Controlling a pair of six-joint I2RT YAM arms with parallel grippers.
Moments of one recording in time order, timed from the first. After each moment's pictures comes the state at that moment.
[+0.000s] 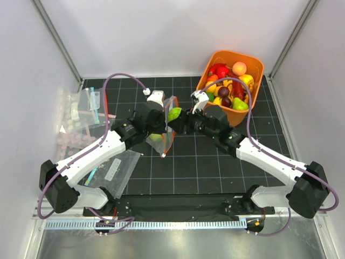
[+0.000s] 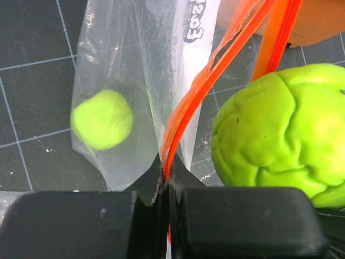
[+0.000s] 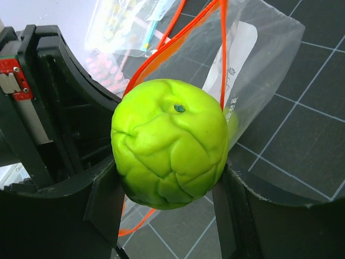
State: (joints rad) left arm -0.80 1.34 1.21 -0.51 -0.29 -0.50; right arm 0.75 1.24 0.94 0.07 -0.09 0.46
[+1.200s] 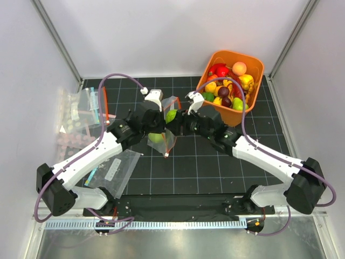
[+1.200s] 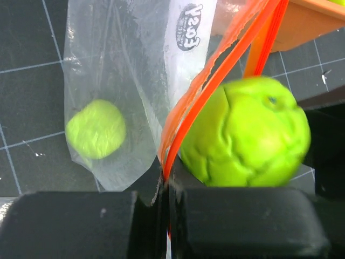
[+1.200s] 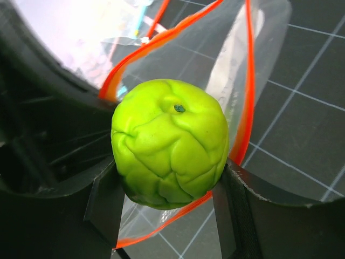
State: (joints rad) left arm -0.79 1.30 1.20 -0.49 -0.24 -0.51; right arm 0.80 1.28 0.98 0.01 -0.04 0.45
